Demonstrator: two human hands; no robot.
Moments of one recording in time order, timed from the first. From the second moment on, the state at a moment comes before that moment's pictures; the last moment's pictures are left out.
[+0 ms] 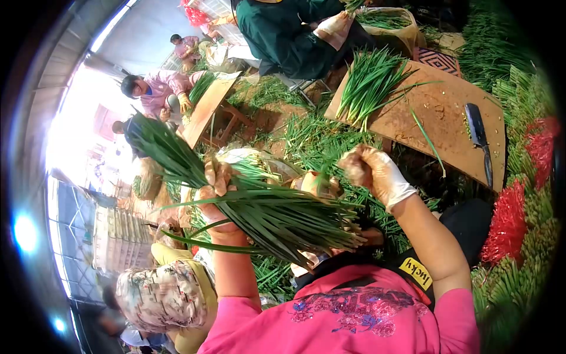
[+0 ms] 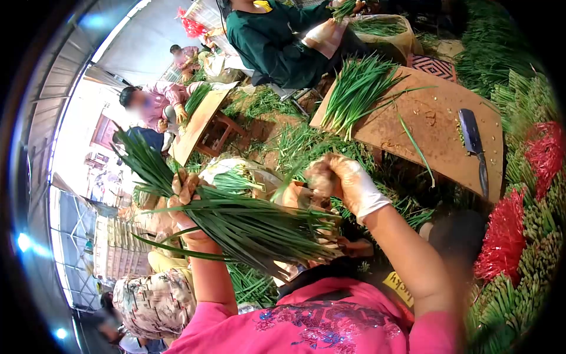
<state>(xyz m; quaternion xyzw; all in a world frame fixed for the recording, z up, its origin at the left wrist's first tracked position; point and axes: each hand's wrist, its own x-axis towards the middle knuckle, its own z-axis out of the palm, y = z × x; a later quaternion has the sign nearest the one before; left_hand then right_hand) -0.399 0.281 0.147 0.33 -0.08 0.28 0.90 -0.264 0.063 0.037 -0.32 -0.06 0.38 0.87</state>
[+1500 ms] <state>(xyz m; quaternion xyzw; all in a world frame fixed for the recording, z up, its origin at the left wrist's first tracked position) -0.430 0.312 0.202 0.45 -0.18 0.23 0.84 -0.106 -0.064 -0.068 -0.94 -0.04 -0.14 0.31</state>
